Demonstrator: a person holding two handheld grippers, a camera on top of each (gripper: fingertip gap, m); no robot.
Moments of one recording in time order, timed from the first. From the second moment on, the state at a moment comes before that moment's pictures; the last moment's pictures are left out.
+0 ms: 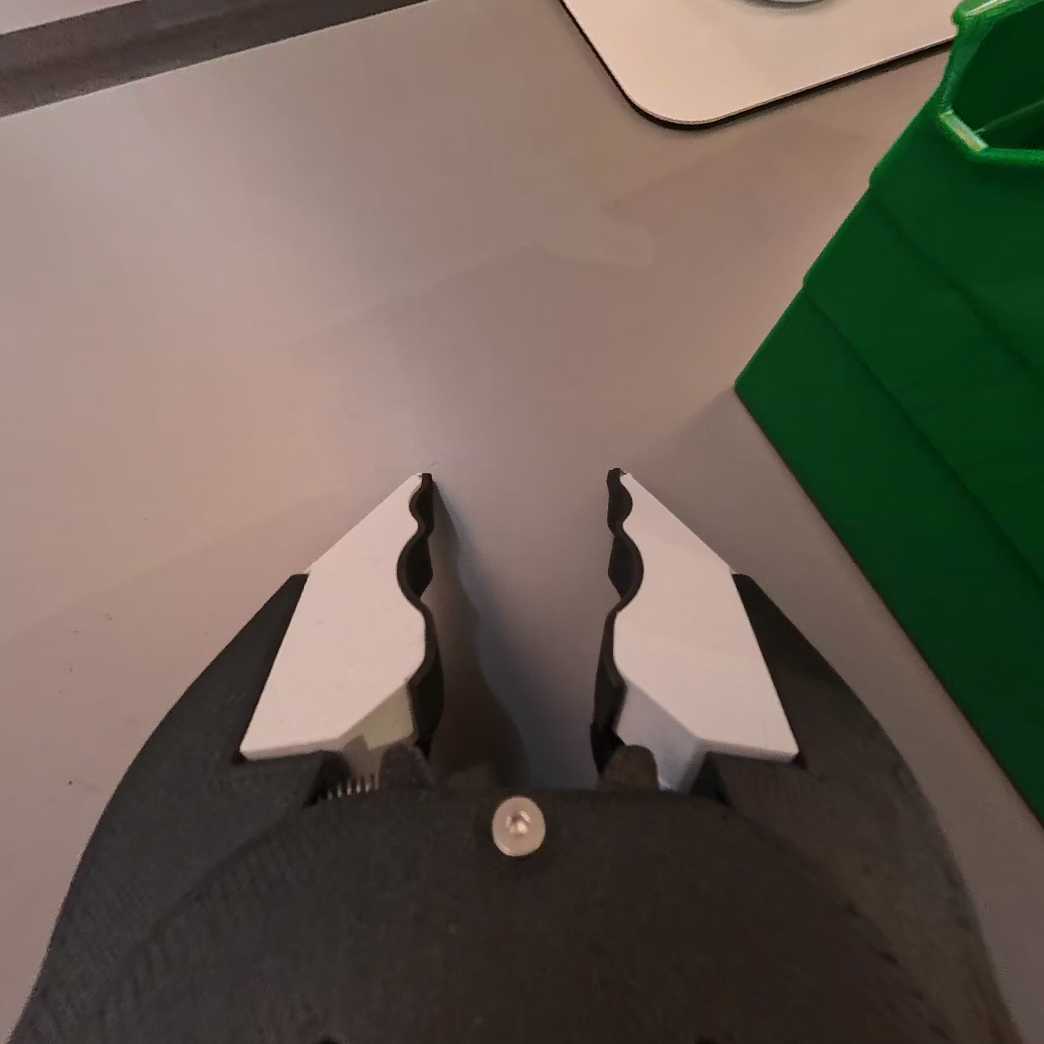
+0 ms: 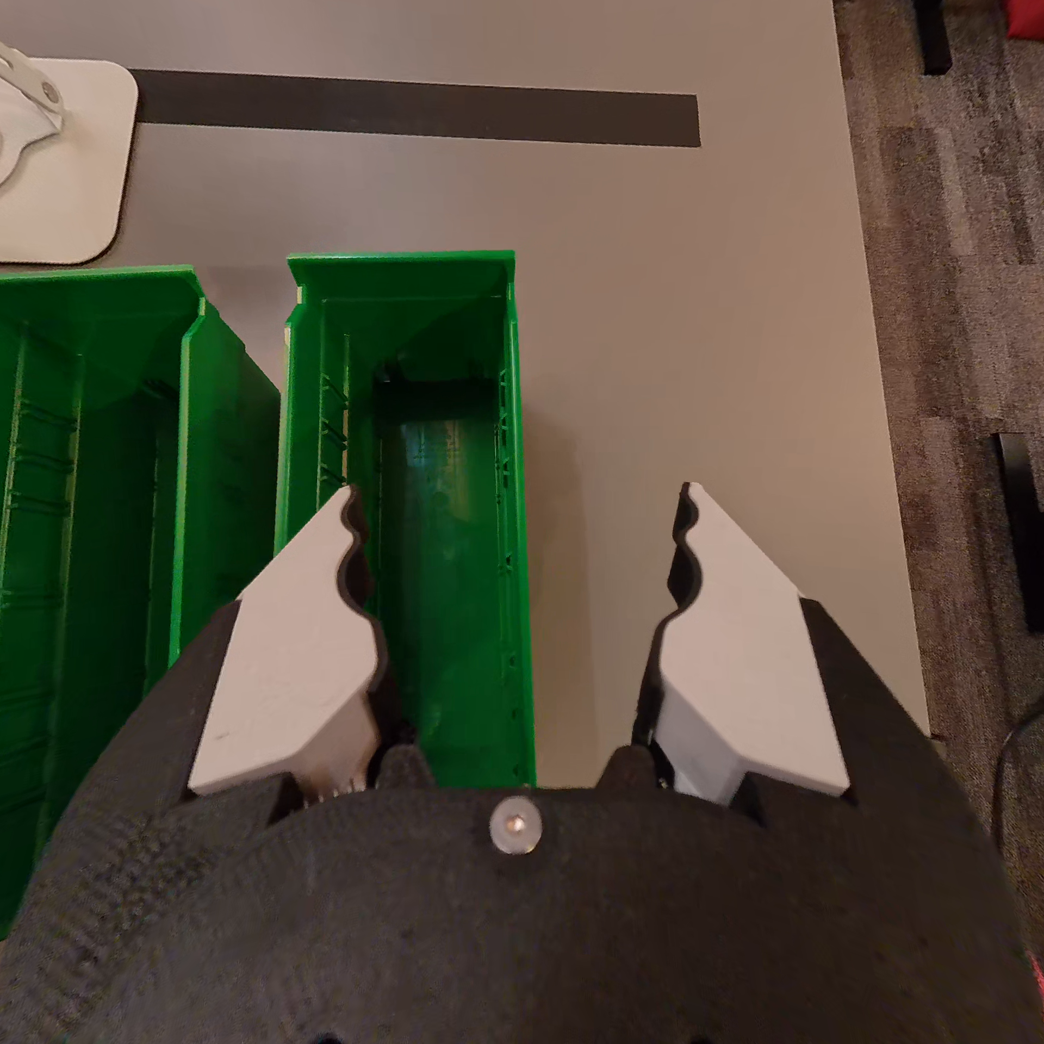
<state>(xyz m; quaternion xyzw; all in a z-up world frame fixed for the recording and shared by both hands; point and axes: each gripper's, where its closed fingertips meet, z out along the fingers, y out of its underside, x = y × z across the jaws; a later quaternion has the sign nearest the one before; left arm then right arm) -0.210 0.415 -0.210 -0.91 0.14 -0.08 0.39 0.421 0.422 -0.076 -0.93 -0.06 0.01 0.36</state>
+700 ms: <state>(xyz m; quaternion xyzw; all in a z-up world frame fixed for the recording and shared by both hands) -0.214 0.417 -0.210 -0.91 0.13 -0.07 0.39 0.438 0.429 -0.079 -0.93 -0.07 0.02 0.36</state>
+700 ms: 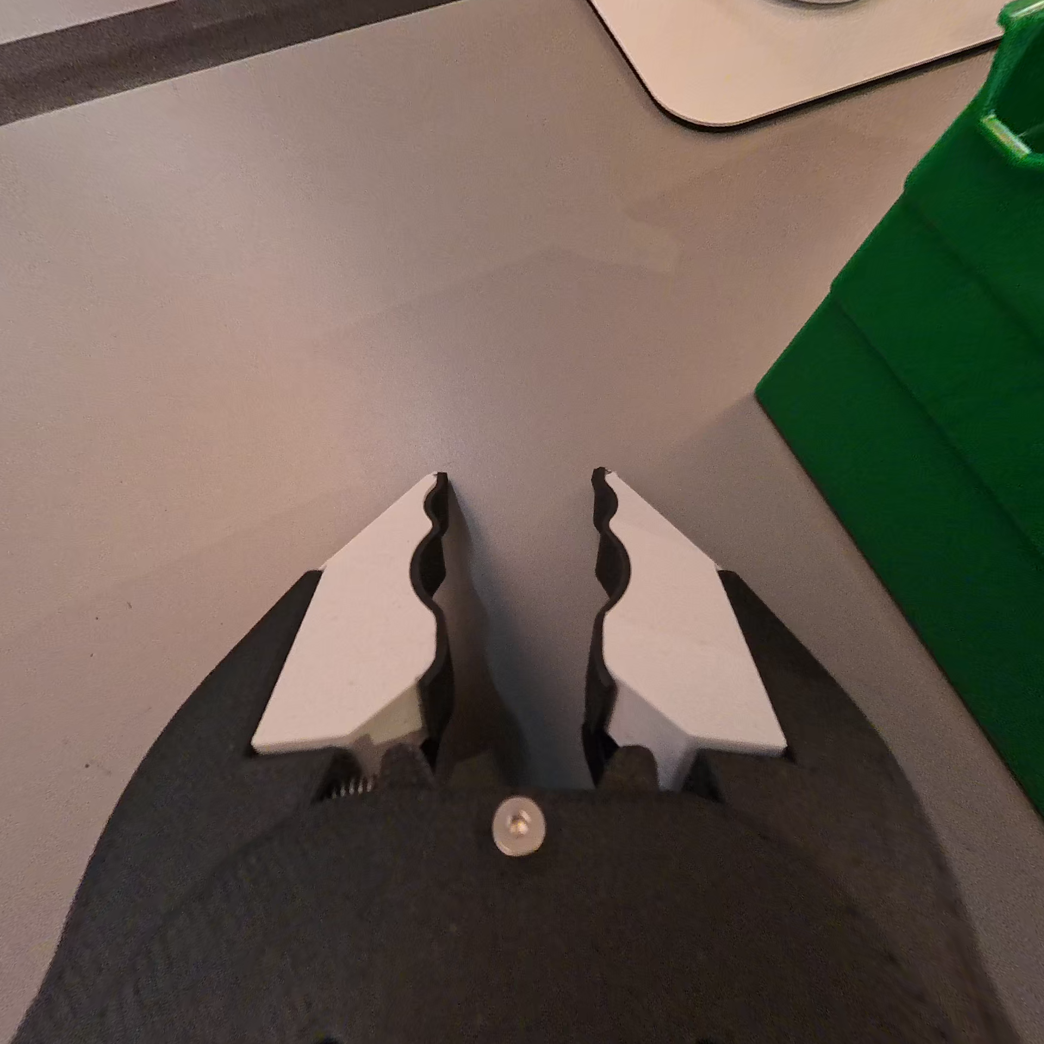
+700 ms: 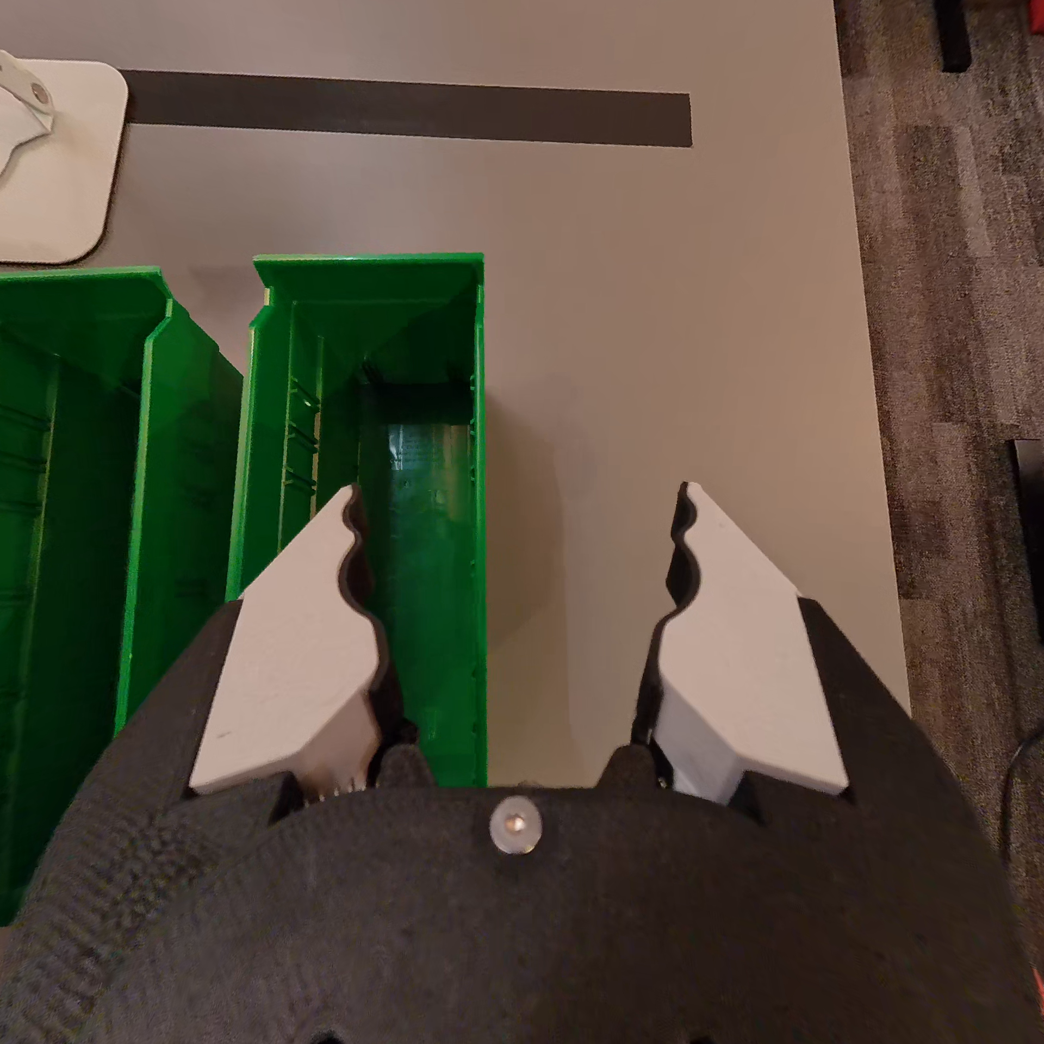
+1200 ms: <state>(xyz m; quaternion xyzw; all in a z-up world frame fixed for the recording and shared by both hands) -0.215 0.417 -0.210 -0.91 0.12 -0.07 0.39 0.462 0.418 -0.117 -0.96 -0.07 0.06 0.25</state>
